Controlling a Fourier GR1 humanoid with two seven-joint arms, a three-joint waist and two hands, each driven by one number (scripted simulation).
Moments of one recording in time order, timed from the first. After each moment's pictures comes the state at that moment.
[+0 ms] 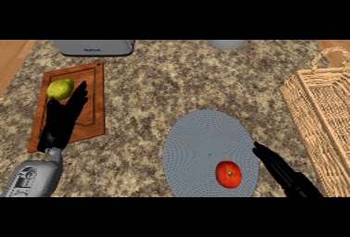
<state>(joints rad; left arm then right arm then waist) -0.20 0.29 -0.04 -1.39 -0.02 0.07 0.22 0.35 -0.24 0.18 -1.94 0.64 0.21 -0.17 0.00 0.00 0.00</state>
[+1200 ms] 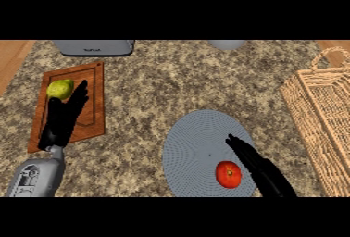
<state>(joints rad) -0.21 0.22 0.05 -1.39 -0.10 0.00 0.24 0.22 -0.12 0.26 -1.74 0.76 0.17 -0.13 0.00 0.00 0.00</state>
